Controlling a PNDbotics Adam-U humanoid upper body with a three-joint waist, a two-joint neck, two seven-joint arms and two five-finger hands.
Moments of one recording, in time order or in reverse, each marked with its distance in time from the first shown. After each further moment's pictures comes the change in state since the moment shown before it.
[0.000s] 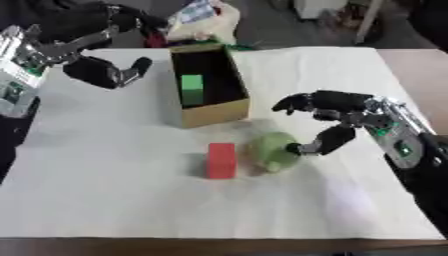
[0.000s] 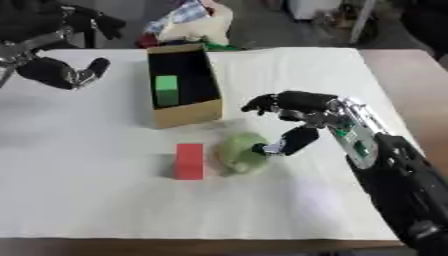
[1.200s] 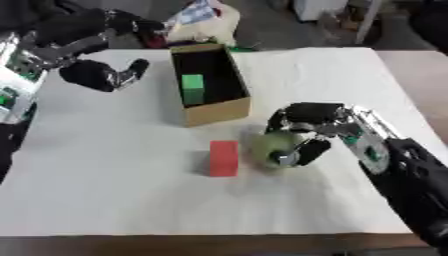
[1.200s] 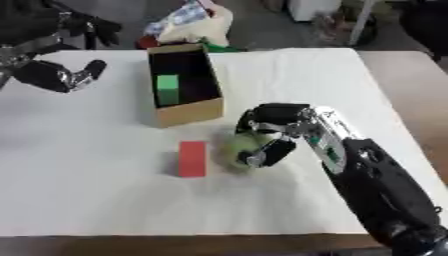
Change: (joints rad) left arm 0.025 0.000 0.007 -0.010 0.058 0.044 -0.044; right arm -0.026 0.037 0.017 0.015 0.093 -0.053 -0.063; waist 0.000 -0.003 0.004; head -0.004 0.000
